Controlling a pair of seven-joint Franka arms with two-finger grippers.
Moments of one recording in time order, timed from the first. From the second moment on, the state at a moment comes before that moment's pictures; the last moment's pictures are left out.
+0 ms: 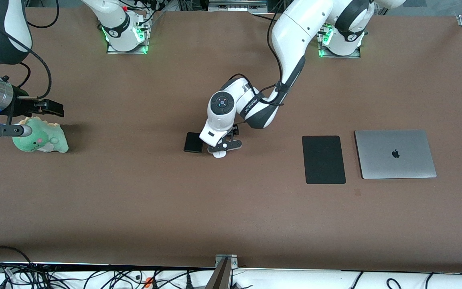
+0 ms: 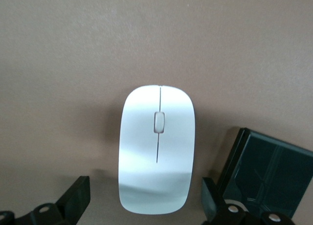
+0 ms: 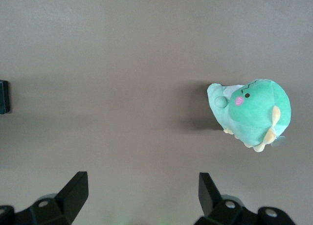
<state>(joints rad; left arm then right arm) -0.79 0.98 -0.05 -1.21 -0.10 2.21 -1.00 0.01 0.14 -0.01 -1.65 -0.05 1.62 -0.02</state>
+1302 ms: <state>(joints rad) -0.74 0.99 -0.02 -1.19 -0.04 2.26 -0.99 0.01 0.14 -0.01 -1.65 -0.05 1.62 -0.02</state>
